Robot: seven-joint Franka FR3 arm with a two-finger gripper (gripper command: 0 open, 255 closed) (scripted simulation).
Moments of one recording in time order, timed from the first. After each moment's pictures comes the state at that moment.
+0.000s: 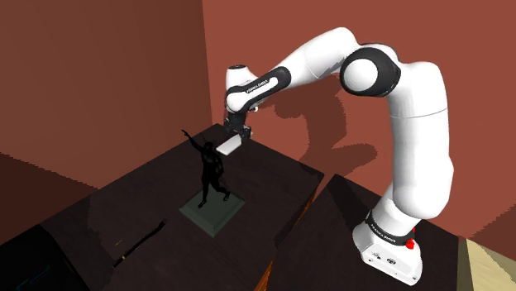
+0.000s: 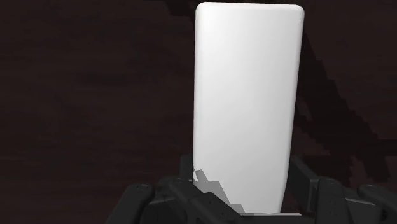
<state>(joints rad) -0.04 0.52 0.10 -1.71 -0.05 2.22 1.56</state>
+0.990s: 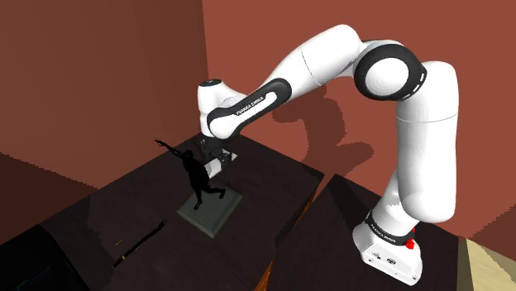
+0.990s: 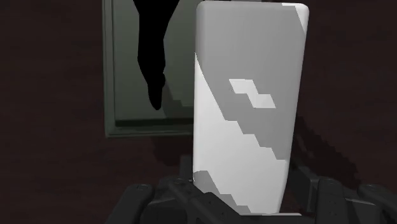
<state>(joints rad) 0.18 0.44 0.17 -1.85 -0.08 2.27 1.86</state>
